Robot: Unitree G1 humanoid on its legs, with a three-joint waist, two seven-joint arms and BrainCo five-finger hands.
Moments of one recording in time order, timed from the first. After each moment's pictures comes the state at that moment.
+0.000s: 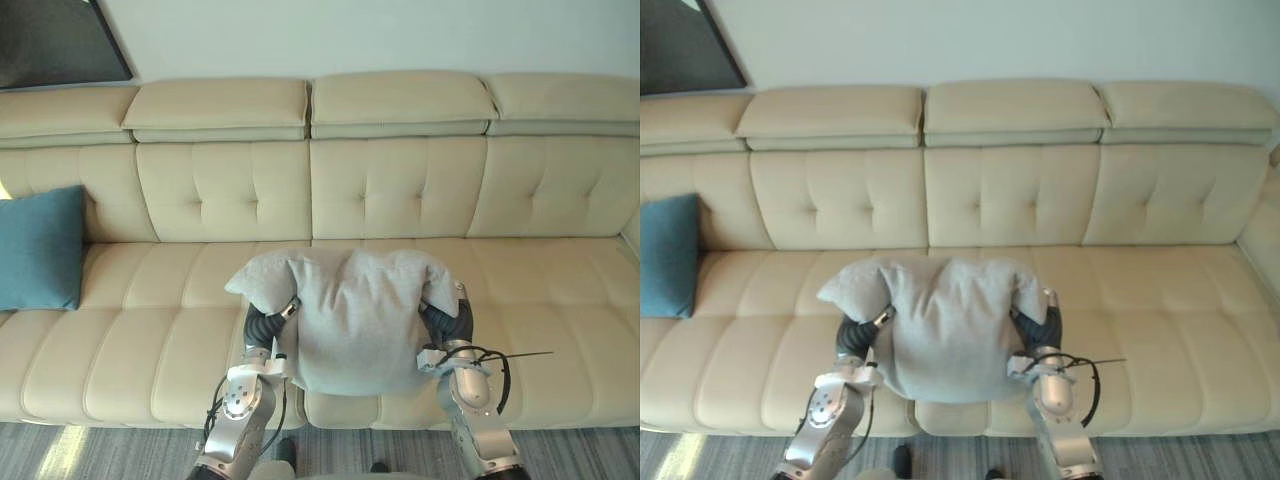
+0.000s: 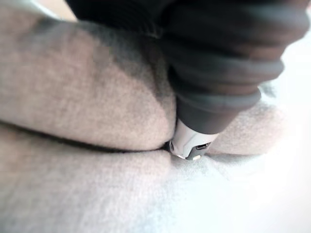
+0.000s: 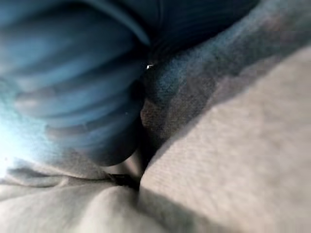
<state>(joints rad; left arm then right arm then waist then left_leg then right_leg) 0.09 0.18 -0.38 0.10 -0.47 -0.33 0.26 0.04 -0.17 0.16 0.05 0.20 -0.27 -0.24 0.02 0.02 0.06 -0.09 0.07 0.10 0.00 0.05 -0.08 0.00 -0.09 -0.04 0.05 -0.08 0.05</state>
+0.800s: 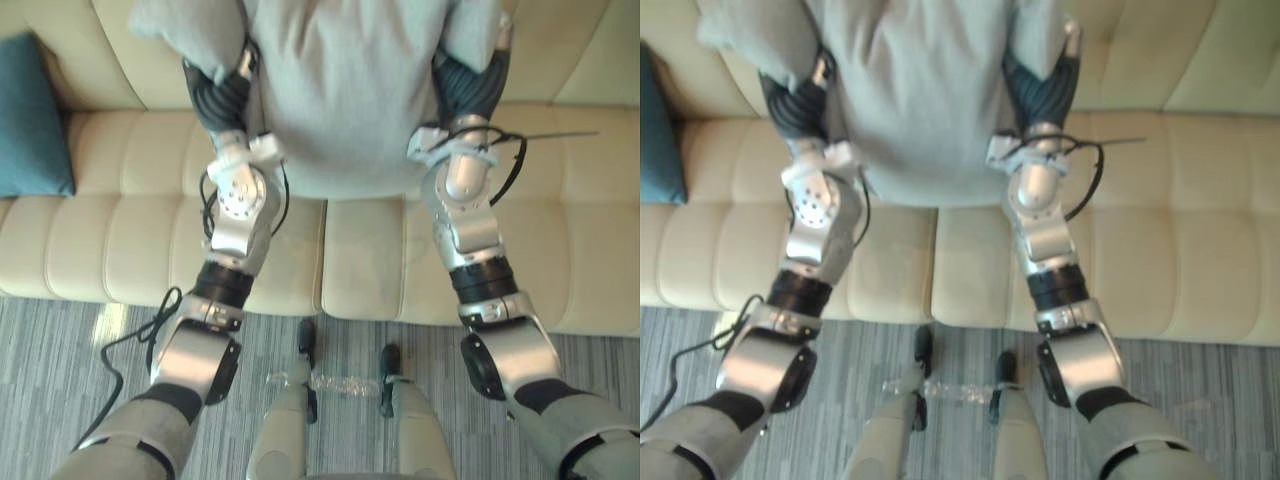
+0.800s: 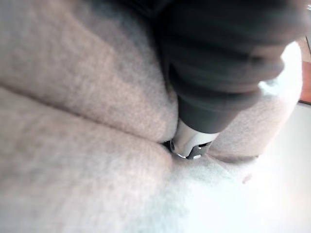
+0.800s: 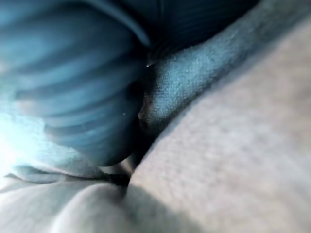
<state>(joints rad) -1.12 0.21 -0.10 0.56 -0.36 -0.37 0.61 -1.13 -0.25 0.07 0.48 0.15 -0.27 -0.46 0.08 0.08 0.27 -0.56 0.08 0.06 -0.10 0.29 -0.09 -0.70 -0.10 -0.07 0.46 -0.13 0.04</state>
